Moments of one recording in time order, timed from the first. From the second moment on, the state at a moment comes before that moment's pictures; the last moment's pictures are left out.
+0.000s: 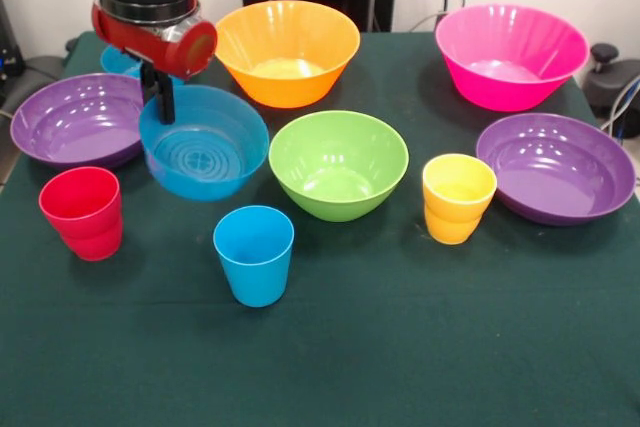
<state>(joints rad) -0.51 -0.59 0.09 1.41 -0.21 0.70 2.06</state>
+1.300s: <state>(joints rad) -0.53 -0.62 0.21 1.34 -0.22 0.72 2.06</state>
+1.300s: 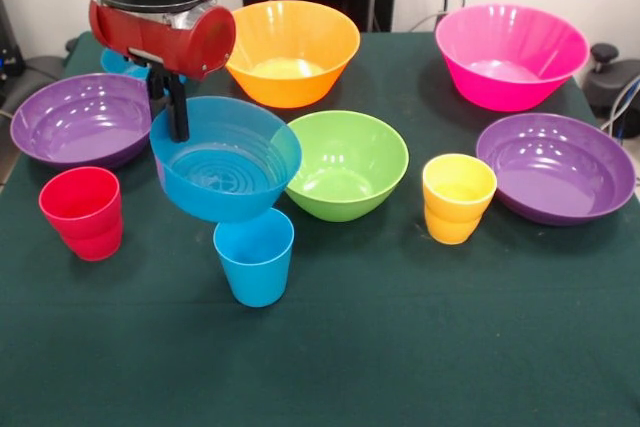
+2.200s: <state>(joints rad) -0.56 -0.60 0.25 1.39 -0.22 0.69 2.06</state>
